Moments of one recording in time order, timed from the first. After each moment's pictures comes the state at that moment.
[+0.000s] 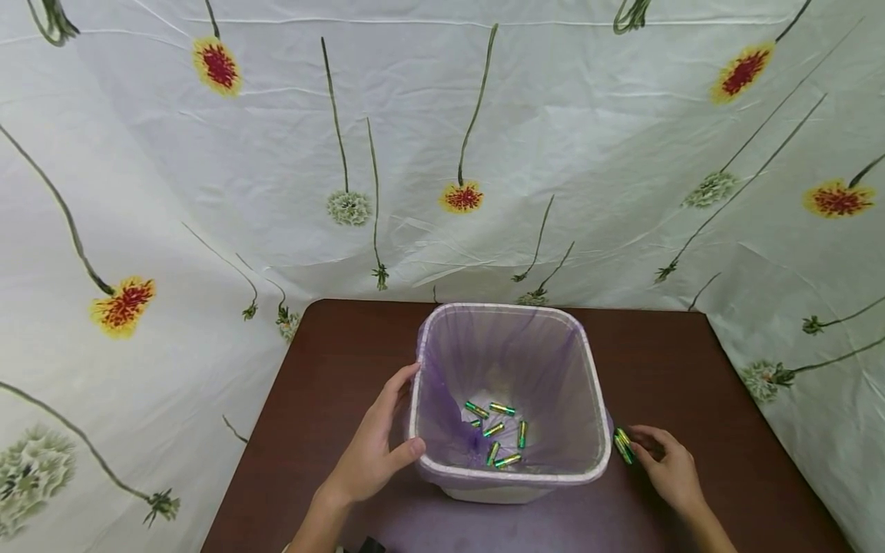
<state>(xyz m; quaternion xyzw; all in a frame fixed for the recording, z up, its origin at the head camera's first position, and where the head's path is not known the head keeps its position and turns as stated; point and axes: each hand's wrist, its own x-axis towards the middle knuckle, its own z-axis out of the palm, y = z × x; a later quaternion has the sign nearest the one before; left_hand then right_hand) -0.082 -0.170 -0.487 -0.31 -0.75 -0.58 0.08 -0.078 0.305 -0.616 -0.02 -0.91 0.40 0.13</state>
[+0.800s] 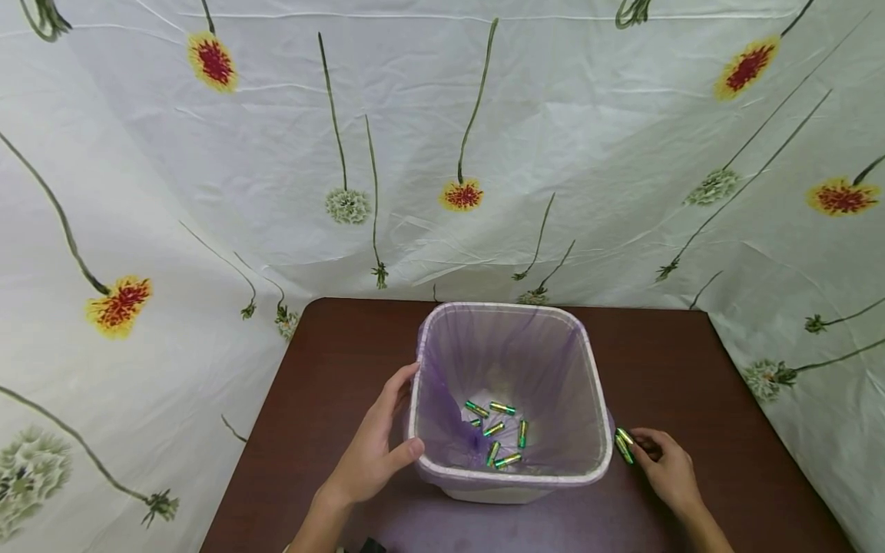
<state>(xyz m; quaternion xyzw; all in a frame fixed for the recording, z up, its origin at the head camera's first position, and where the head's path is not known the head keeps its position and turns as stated) -0.083 -0.168 -0.489 -0.32 -0.75 -0.58 0.08 -0.078 0.308 -0.629 -0.03 -0.92 0.36 0.13</state>
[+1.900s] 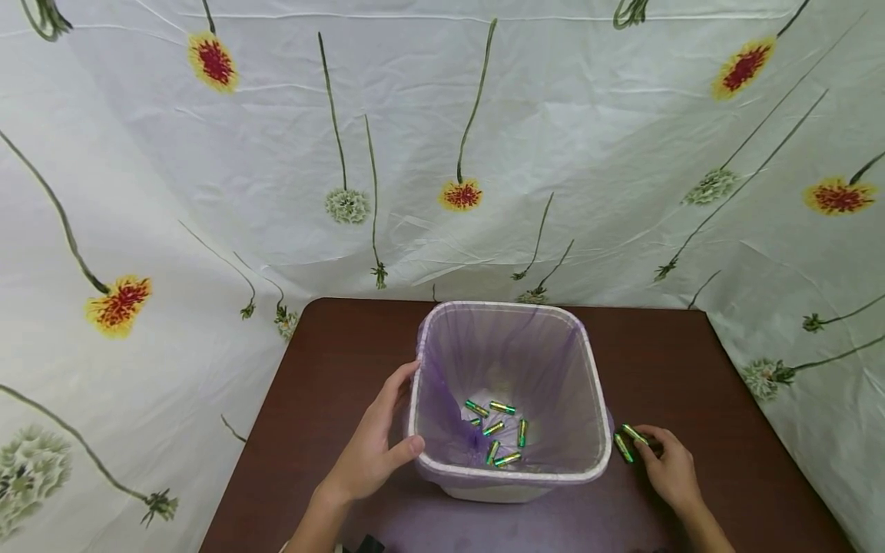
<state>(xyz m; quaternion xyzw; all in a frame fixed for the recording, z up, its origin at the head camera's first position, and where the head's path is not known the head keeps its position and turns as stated) -0.084 -0.170 -0.487 -0.32 -0.75 -0.57 0.07 -0.080 0.313 -0.635 -0.02 -0.92 0.34 0.16</state>
